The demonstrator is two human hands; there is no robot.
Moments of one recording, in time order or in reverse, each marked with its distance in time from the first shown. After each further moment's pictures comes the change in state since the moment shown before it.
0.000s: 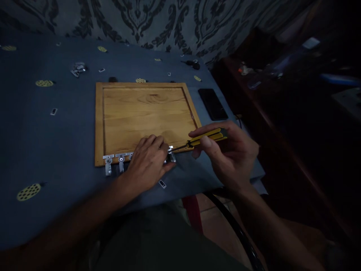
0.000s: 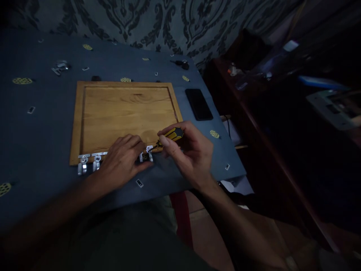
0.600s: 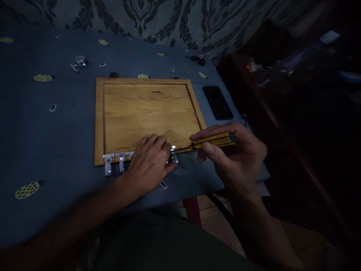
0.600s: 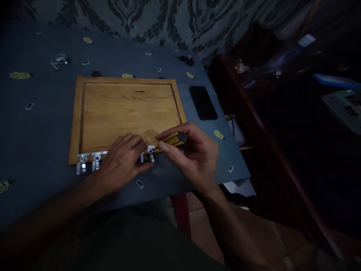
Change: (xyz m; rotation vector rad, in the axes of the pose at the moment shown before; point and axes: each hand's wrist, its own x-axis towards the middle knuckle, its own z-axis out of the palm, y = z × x) left_hand 0.003 0.003 -0.005 0.003 -0.078 -0.027; right_hand -0.002 0.008 -0.002 0.072 -0.010 0.037
